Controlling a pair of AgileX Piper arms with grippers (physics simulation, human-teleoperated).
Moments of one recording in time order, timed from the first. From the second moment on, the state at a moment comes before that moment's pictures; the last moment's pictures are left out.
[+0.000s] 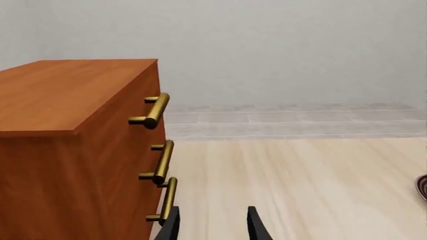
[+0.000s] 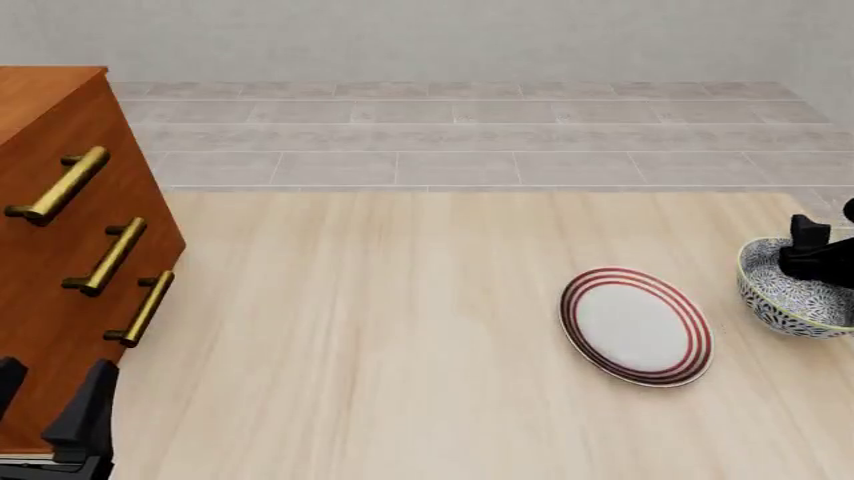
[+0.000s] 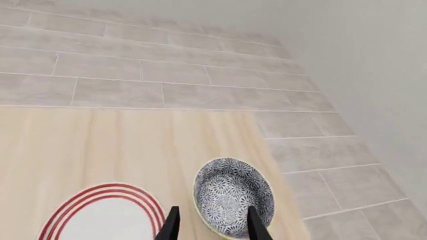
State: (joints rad) left arm -0.02 0.00 -0.03 0.02 0.01; right arm -0.33 1.03 -0.61 -0.07 -0.28
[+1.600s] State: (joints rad) left arm -0.03 0.04 -0.01 -0.01 -0.02; right arm -0.61 1.70 -1.00 -0.04 -0.36
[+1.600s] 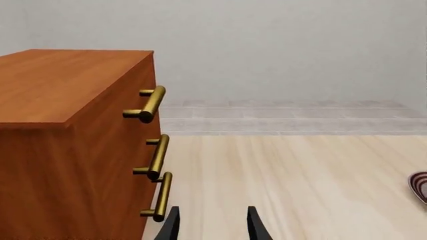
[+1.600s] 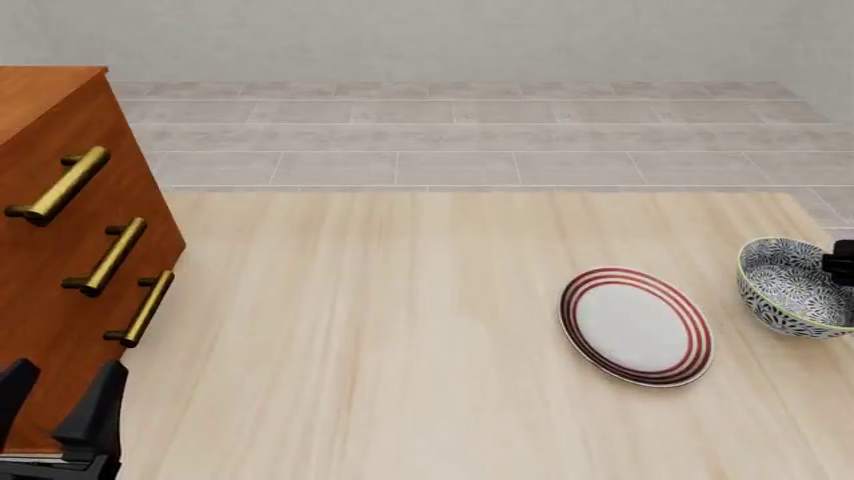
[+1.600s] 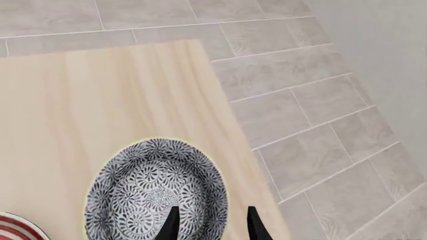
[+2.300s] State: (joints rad) left arm -0.03 0.06 -0.02 -0.03 -0.02; right arm -0.65 1.90 -1.09 -0.03 -0.40
